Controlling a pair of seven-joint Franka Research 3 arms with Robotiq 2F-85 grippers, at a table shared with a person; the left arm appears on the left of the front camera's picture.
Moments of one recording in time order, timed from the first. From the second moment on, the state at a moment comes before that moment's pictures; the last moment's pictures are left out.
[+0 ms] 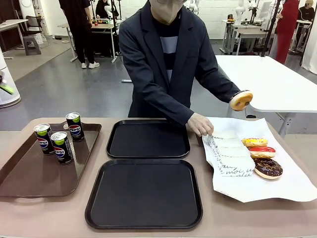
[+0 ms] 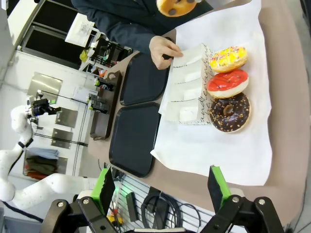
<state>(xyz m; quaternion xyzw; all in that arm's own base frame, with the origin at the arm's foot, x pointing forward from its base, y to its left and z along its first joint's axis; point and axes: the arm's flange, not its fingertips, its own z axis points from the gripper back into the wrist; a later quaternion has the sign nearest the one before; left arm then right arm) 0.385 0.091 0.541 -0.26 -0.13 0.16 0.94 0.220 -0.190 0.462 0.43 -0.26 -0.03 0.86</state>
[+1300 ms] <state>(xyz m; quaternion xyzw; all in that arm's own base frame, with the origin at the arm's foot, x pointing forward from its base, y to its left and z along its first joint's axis) 0.430 -0.098 0.422 0.02 -0.09 0.06 0.99 0.220 -0.190 0.462 0.43 -0.26 -0.03 0.86</state>
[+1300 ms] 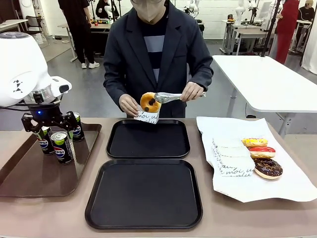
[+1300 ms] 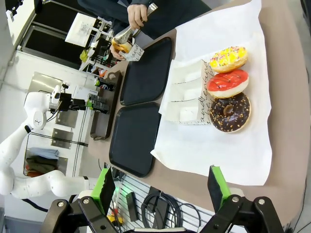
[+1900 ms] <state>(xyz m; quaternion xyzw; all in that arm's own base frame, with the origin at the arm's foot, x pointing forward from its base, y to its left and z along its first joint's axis) 0.431 -0.094 0.424 0.02 -0.09 0.07 0.99 0.220 -0.190 0.462 0.43 -0.26 -0.03 0.86</state>
